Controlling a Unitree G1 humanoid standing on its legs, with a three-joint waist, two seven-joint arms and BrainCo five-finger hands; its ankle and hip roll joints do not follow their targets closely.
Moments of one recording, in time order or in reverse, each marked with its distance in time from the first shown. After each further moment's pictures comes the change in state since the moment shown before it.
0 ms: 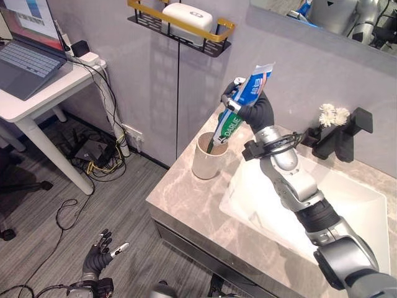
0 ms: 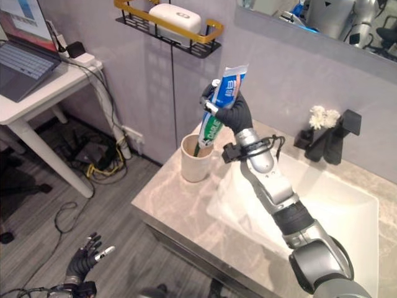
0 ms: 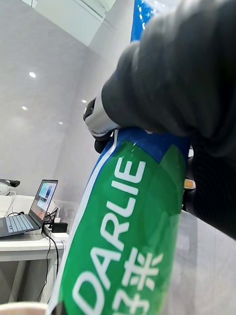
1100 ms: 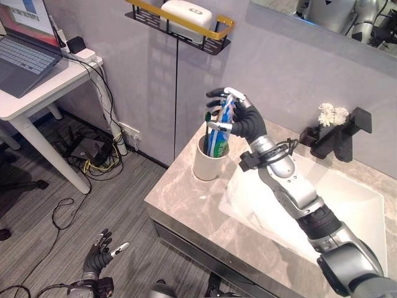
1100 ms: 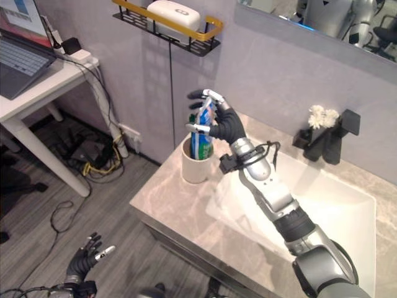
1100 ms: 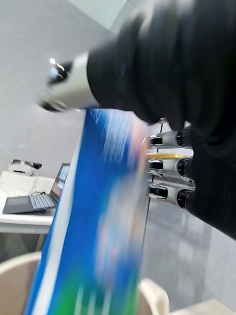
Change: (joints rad) left arm -0.013 -0.001 0.000 0.032 0.008 0.000 0.000; right arm 0.046 -0.015 0.042 -0.070 -0.019 0.036 0.046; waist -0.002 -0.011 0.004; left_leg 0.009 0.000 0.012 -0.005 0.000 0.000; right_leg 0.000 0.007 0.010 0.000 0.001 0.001
